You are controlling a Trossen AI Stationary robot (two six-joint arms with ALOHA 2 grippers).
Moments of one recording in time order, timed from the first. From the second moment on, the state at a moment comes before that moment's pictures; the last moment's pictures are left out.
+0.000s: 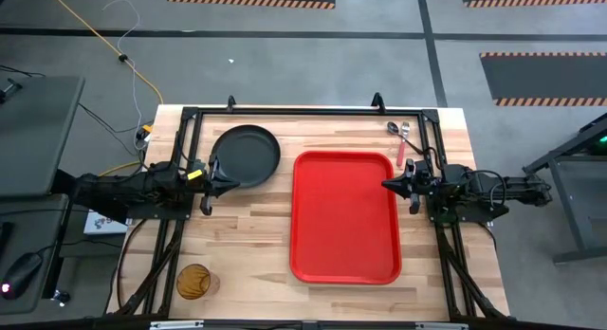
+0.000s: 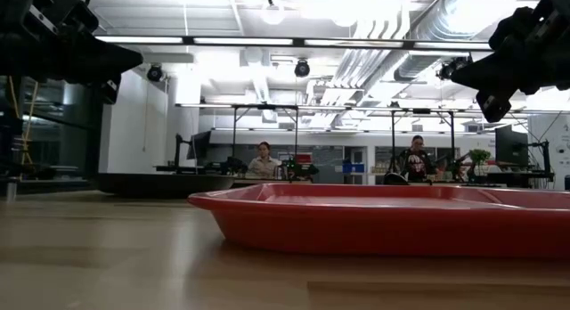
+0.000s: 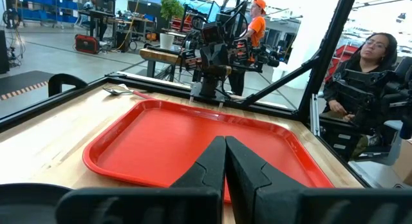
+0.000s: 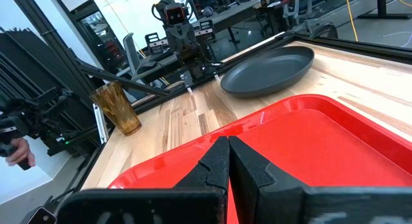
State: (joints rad) left arm 0.01 0.01 0.01 0.01 -0.03 -0.19; right arm 0.03 0.01 0.07 -0.15 0.10 0.42
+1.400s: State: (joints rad) left arm 0.22 0.87 0.92 -0.74 -0.24 -0.43; right arm 0.03 0.01 0.07 -0.15 0.10 0.42
